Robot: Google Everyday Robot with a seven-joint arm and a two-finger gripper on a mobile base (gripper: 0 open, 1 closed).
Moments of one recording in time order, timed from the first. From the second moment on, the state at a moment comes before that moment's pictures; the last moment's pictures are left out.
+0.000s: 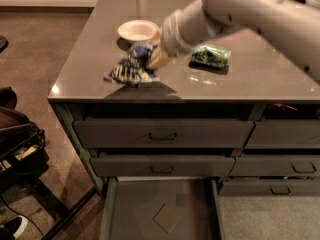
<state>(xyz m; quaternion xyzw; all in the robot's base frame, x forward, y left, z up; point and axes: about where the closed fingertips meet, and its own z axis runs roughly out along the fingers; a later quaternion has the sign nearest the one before) 0.643 0.015 0.911 -0.72 0.56 0.02 0.41</state>
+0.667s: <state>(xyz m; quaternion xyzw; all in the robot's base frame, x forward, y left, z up) 0.682 0.018 0.979 -0.73 0.53 -0.01 0.43</state>
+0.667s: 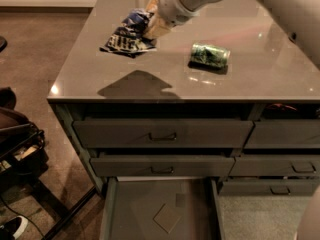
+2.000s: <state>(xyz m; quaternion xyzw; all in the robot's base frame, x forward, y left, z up) 0.679 0.018 0.958 -0.72 0.54 -0.01 0.42</state>
